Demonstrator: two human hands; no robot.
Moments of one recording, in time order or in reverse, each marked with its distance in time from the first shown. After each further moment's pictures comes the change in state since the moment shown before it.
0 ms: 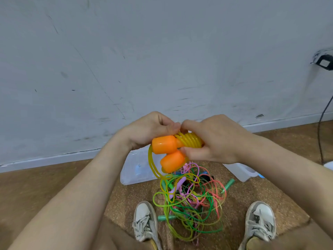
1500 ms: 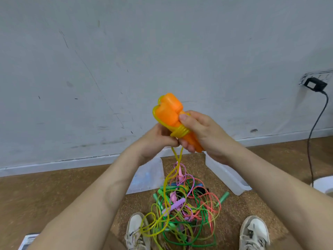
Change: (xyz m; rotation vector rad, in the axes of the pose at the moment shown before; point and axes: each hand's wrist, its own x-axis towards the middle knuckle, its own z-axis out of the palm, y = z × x) left_hand 0.006 -0.003 0.019 -0.154 0.141 0.110; right_hand 0.026 -0.008 -0.004 1.342 0.154 0.469
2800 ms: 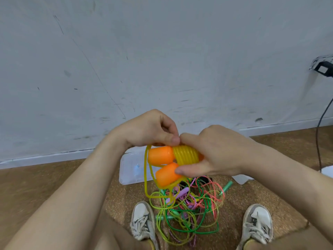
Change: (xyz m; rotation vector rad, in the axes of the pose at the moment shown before) left_hand -0.016 0.028 -0.022 0.379 -0.187 -0.106; right_hand -0.038 -0.003 -0.003 -1.293 -0.255 -0.446
